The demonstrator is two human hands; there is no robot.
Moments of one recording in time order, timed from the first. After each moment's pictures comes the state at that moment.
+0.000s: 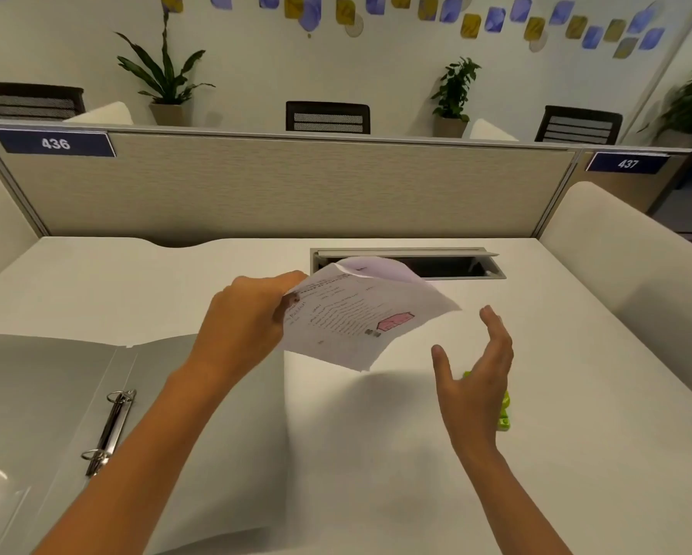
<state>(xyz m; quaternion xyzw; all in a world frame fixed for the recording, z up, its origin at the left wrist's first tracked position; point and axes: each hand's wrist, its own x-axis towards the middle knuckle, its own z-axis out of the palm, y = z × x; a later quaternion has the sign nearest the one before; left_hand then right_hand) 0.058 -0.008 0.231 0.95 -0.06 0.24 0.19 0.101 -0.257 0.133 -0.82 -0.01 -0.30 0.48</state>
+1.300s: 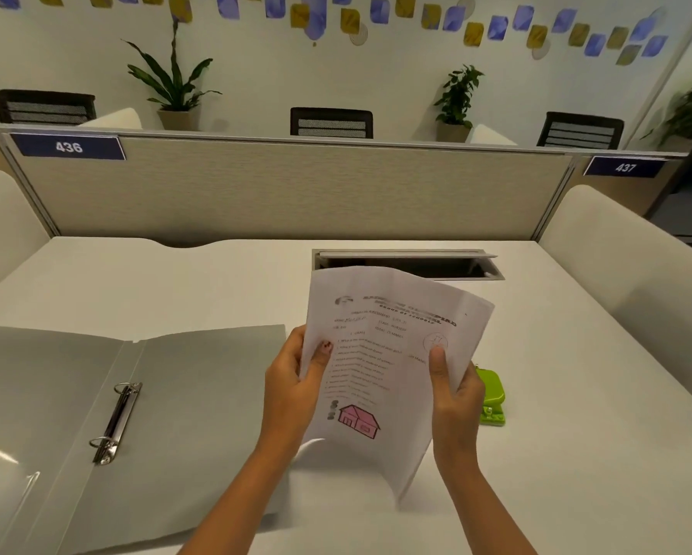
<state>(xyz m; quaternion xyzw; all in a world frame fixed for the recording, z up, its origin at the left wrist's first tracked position) 0.031 -0.076 0.140 0.73 0.09 0.22 0.64 0.063 -0.244 0.139 -0.64 0.00 -0.14 0.75</state>
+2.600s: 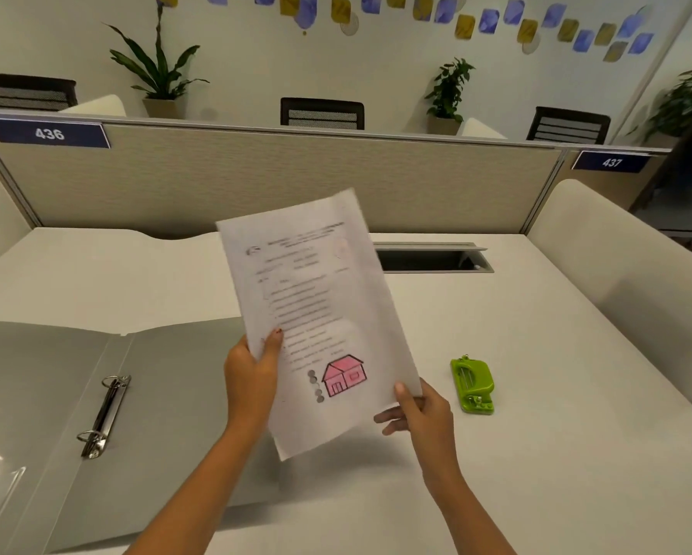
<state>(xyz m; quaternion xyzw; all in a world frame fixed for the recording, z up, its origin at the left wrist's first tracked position) 0.040 -0.044 0.125 0.67 0.22 0.26 0.66 0.056 -0.254 0.086 -0.73 0.04 0.04 0.68</state>
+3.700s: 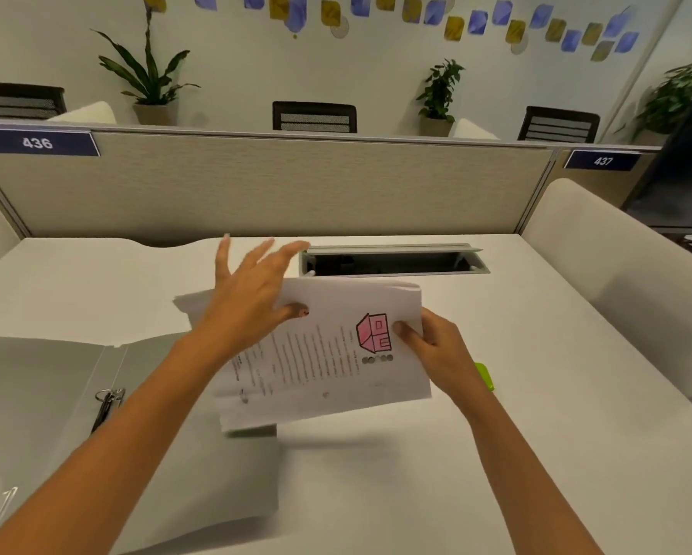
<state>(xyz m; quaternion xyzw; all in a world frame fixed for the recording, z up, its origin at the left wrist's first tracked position) 0.097 0.003 0.204 0.97 -0.05 0.20 0.09 0.120 -0.258 0.165 -0.83 -0.15 0.02 0.53</state>
